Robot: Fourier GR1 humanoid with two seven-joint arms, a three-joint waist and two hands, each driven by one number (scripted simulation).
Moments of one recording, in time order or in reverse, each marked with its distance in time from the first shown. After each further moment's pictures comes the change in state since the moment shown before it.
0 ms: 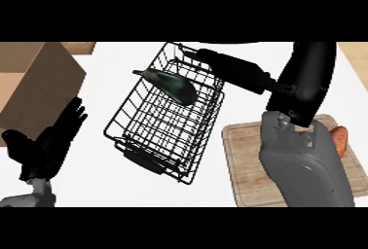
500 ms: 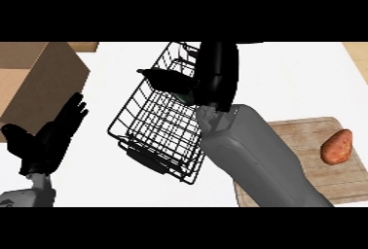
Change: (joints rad) left arm -0.034 0.013 -0.002 0.011 0.013 -0.008 0.010; right arm -0.175 0.075 0.175 0.312 0.007 0.061 0.007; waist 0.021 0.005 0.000
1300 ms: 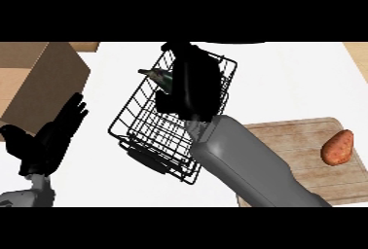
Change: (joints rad) left arm 0.005 0.010 -0.011 -0.007 0.014 0.007 -0.001; right arm 0.013 0.001 0.131 0.080 0.184 0.289 0.027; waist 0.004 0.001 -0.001
